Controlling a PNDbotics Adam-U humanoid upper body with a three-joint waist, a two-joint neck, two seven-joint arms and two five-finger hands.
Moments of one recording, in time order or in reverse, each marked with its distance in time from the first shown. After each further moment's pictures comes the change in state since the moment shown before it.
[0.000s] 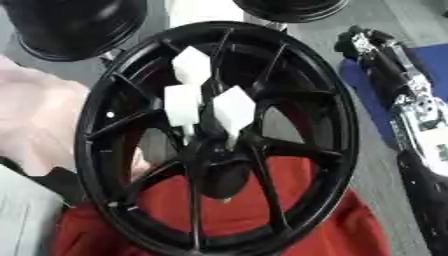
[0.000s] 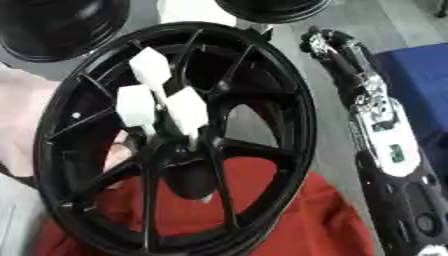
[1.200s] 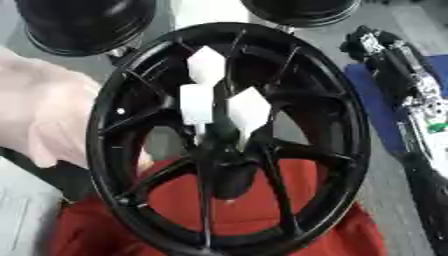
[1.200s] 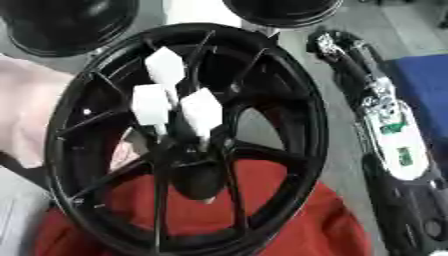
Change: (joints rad) left arm 0.204 -0.708 0.208 0.064 0.213 -0.117 0.407; right arm -0.026 0.022 0.006 0.009 -0.018 -0.004 0.008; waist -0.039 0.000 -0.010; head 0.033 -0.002
